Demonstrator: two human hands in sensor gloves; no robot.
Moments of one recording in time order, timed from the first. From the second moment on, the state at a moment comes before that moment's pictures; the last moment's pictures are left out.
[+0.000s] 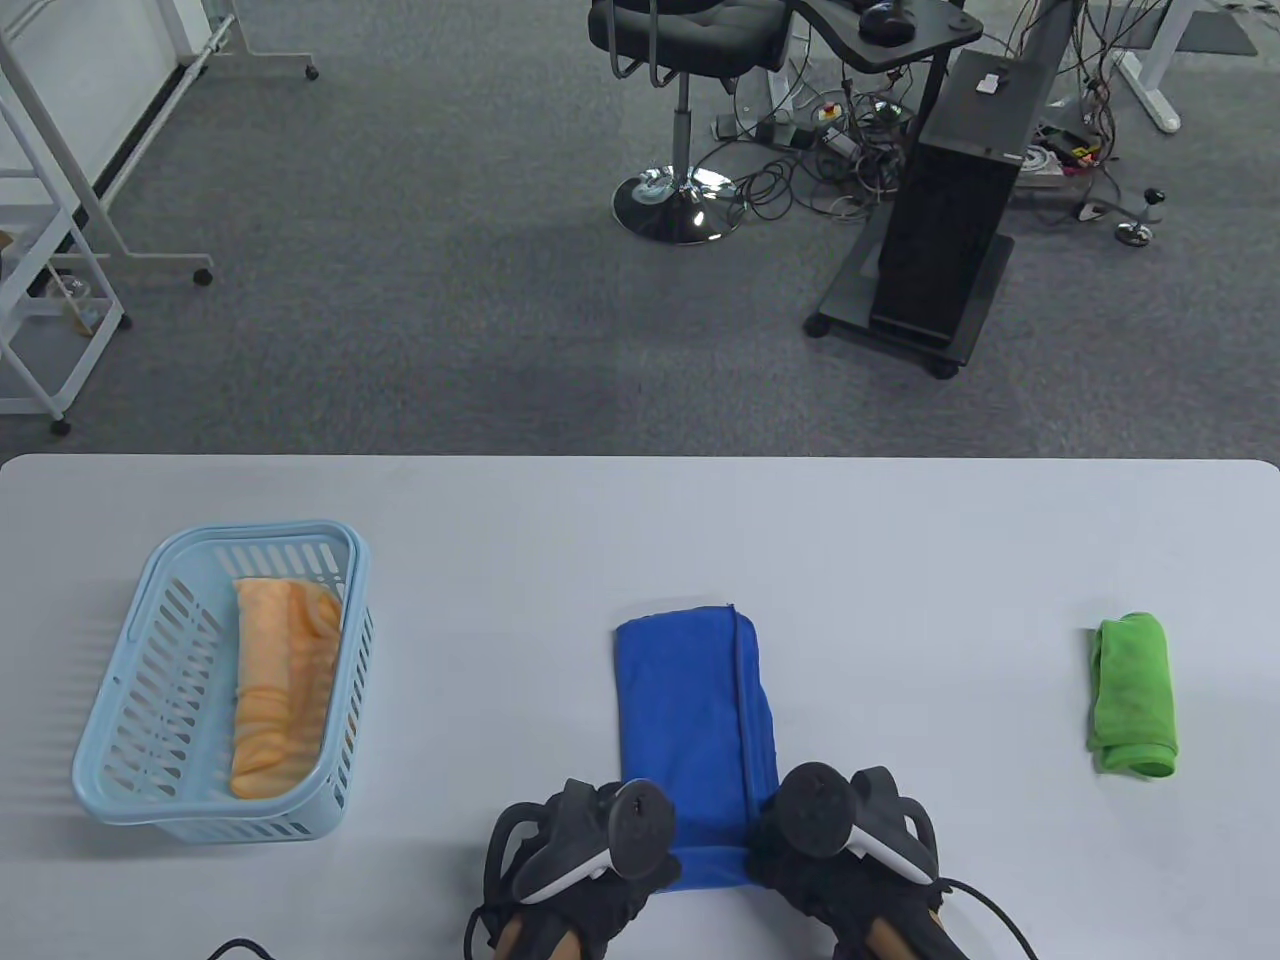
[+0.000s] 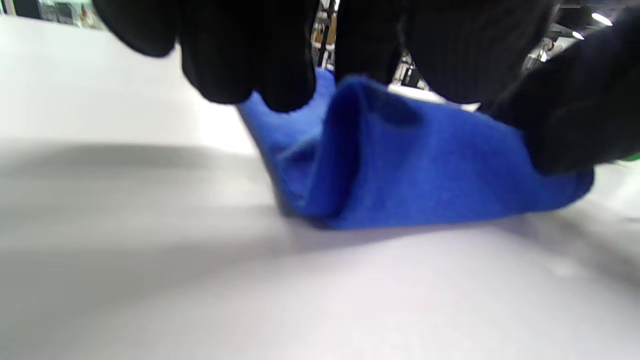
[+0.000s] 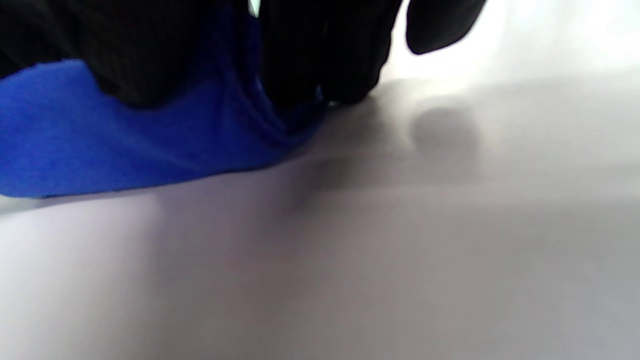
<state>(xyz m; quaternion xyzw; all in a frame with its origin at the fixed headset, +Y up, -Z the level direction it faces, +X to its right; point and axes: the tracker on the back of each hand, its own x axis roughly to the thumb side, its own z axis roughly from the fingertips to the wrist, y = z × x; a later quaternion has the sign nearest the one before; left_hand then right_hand) -0.060 -0.749 -0.241 -0.17 -0.17 0.07 0.97 0.151 -0.772 -0.257 0.13 0.18 0.97 0.13</state>
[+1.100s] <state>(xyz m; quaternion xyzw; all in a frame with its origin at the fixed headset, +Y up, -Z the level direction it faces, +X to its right) -0.034 -0.774 -0.245 -0.13 -0.19 -0.05 0.97 0.149 -0.776 -0.257 0.14 0.12 0.98 0.06</state>
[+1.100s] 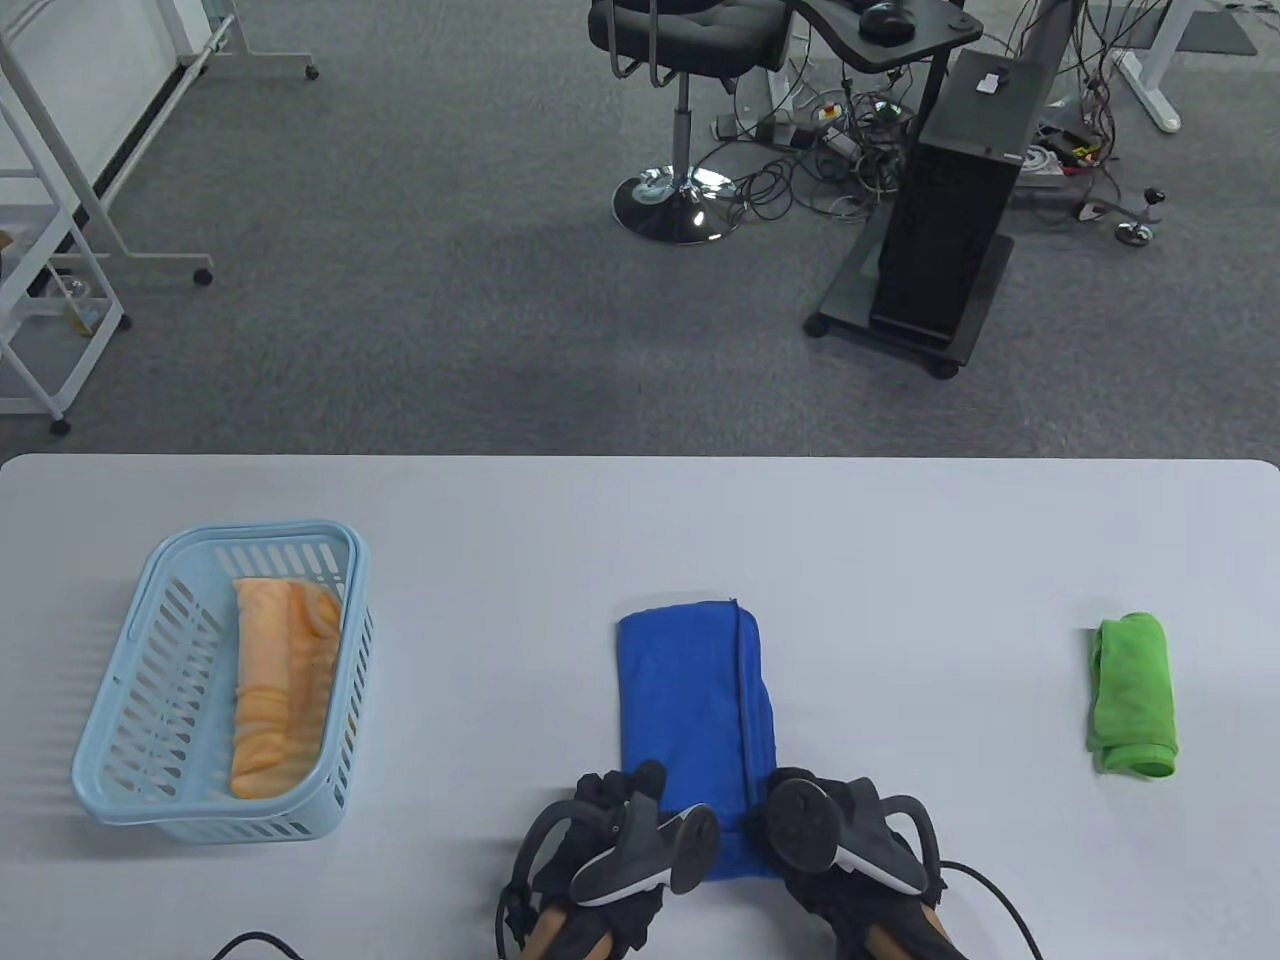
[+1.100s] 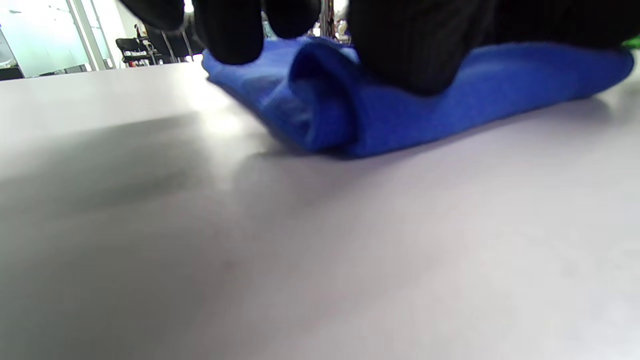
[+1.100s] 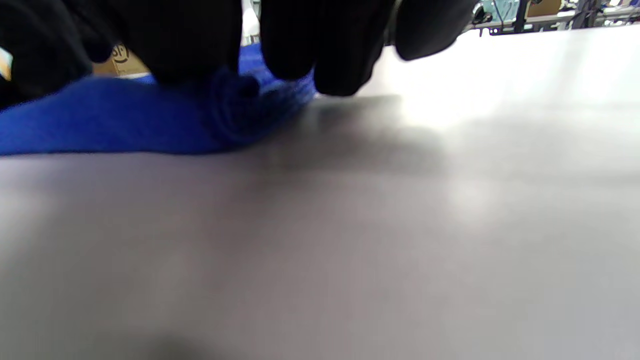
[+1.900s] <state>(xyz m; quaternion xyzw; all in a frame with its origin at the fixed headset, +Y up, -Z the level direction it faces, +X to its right) -0.046 -0.776 -0.252 -0.16 -0.15 0.03 0.98 0.147 -0.776 -0.261 0.14 0.18 0.97 0.08</state>
